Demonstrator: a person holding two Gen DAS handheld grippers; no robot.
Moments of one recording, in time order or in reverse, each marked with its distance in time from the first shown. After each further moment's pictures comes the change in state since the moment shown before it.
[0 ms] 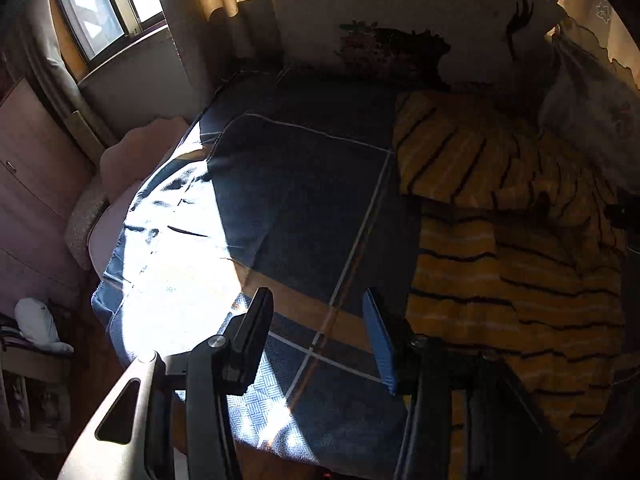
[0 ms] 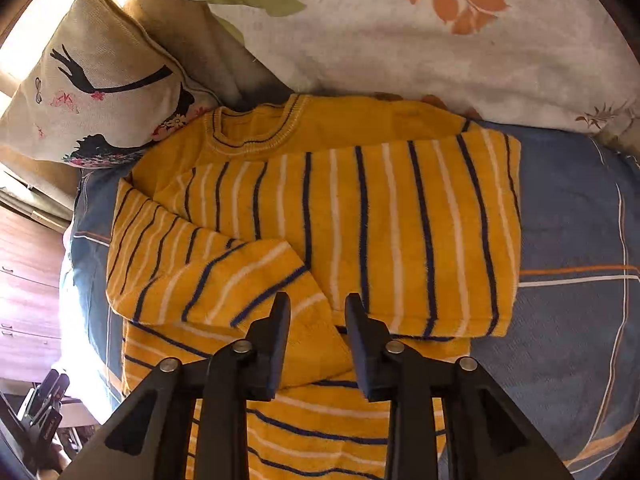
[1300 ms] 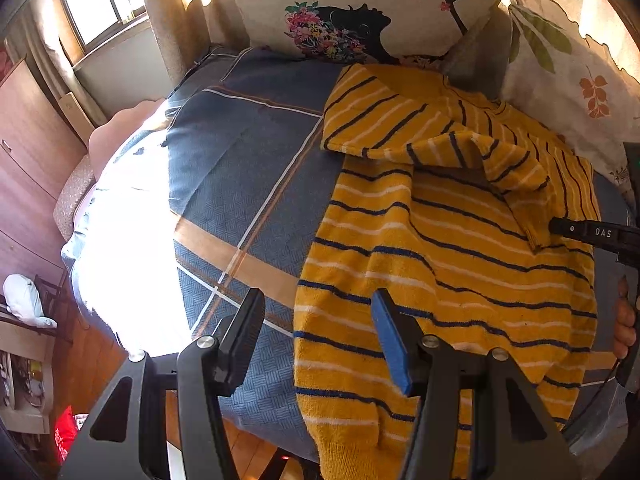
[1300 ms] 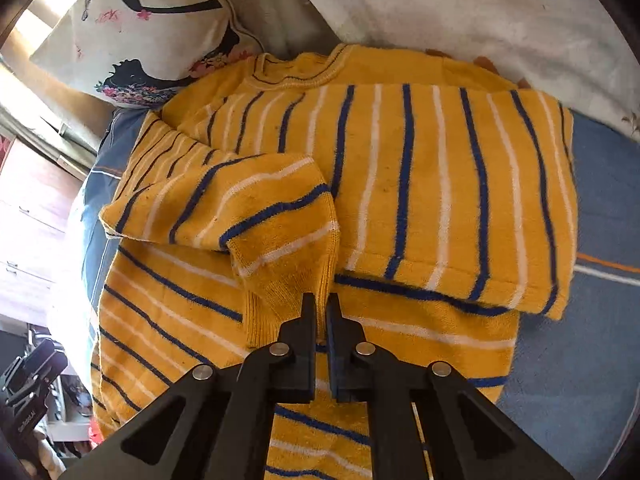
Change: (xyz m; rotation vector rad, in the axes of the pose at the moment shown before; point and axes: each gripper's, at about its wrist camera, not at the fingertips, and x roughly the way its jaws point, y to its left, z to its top) left arm -0.013 -0.069 -0.041 -0.049 0.036 -0.044; right arm 0.023 0.009 -0.041 -0.194 -0.007 0.090
